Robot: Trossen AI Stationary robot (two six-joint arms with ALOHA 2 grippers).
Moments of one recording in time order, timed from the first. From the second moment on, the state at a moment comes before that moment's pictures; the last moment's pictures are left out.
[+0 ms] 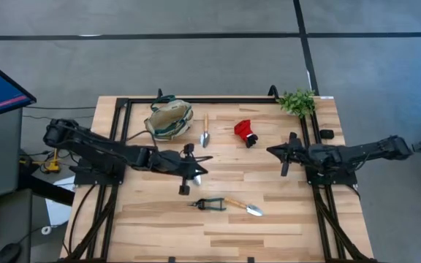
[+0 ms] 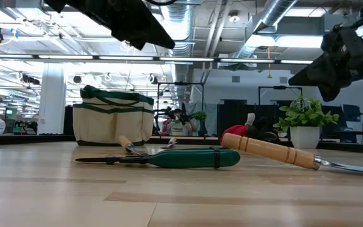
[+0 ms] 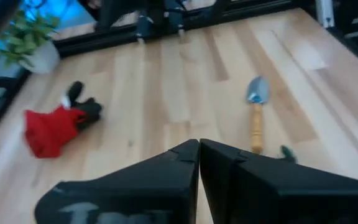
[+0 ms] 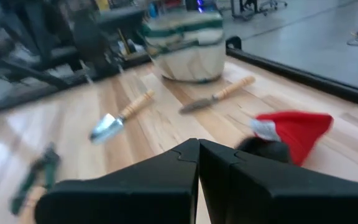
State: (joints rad) left arm -0.19 1.39 0.81 0.10 -0.22 0.12; right arm 0.14 0.29 0.04 0.01 0.48 0.32
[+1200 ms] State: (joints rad) left arm 0.03 0.72 0.40 0.12 -0.13 0.05; right arm -0.22 1.08 0.20 0.30 0.34 0.67
